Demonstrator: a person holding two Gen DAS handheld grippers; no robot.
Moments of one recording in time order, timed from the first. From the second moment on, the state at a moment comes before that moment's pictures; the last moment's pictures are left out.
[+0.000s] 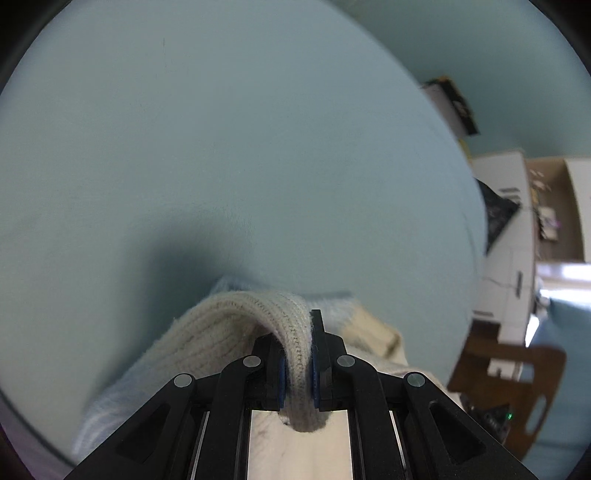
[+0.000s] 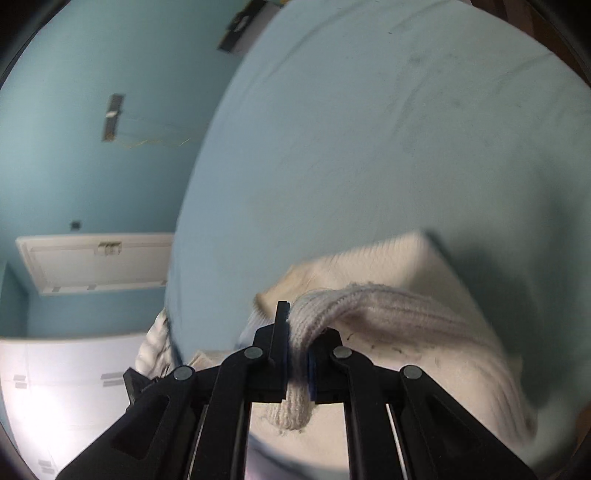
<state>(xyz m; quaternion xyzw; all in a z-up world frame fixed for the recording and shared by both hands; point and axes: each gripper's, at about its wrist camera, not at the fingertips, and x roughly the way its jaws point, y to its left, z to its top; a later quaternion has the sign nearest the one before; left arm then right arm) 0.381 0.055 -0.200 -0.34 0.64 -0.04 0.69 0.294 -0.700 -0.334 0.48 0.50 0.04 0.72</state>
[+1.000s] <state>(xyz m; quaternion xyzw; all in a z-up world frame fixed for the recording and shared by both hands) 0.331 -0.008 -0.245 -0.14 0.66 -0.11 0.73 0.303 -0.720 -0.384 0.22 0.59 -0.01 0.78</state>
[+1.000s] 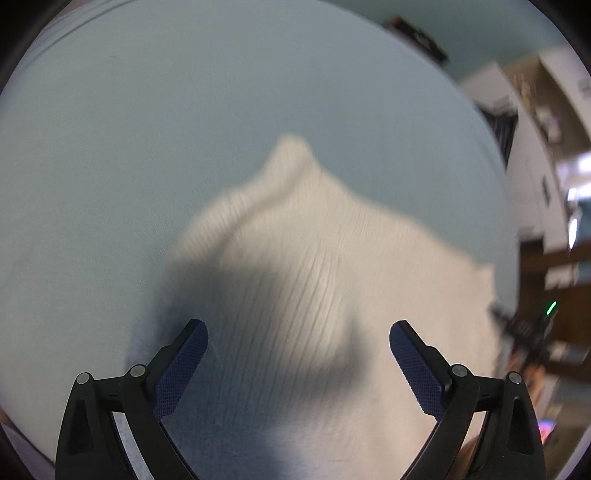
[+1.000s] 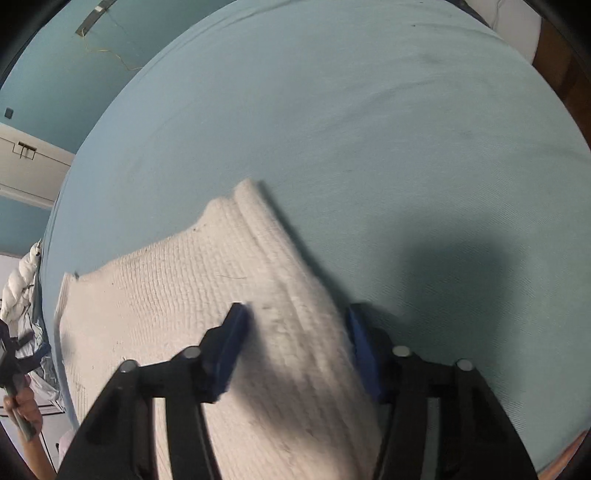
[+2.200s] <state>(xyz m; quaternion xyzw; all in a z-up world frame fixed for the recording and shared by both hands) 0.236 -0.107 -0.186 0.15 0.53 -0.13 0.82 0.221 -0.682 -0.216 0.12 0.46 -0.06 0.88</state>
